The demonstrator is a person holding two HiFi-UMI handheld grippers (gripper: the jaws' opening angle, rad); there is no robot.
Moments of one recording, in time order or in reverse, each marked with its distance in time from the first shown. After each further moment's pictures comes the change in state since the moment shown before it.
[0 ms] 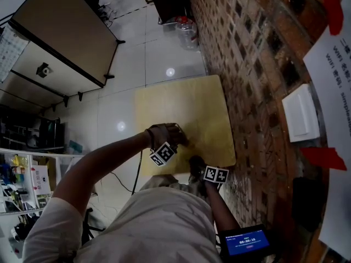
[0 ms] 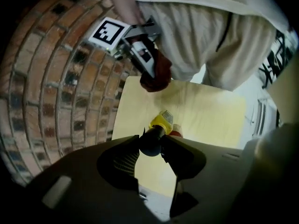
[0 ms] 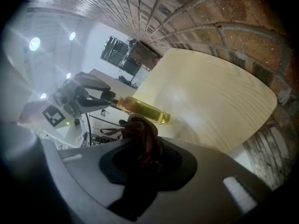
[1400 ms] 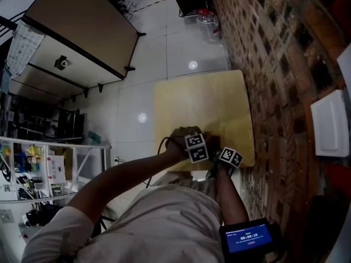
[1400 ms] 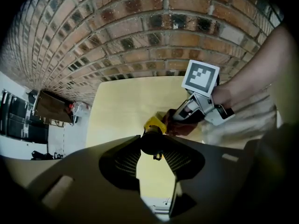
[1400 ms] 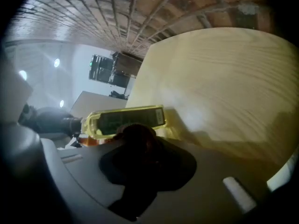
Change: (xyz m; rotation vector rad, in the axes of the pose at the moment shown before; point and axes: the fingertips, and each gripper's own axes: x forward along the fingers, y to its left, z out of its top) left arm -0.004 0.015 -0.019 -1.290 0.159 -0.218; right arm 0.080 -0.024 0.051 0.281 -0.084 0.039
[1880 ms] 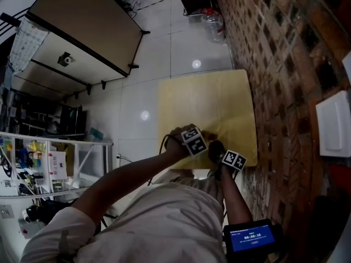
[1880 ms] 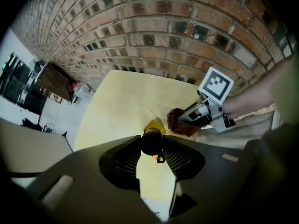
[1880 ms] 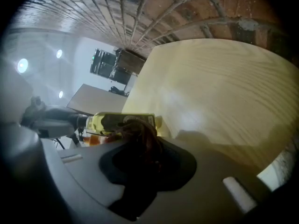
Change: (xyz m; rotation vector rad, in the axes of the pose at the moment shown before) left arm -0.007 0.011 -0.017 -0.255 -0.022 -0.047; right arm -0.018 -0.003 -0.003 -0.100 0.007 -0.032
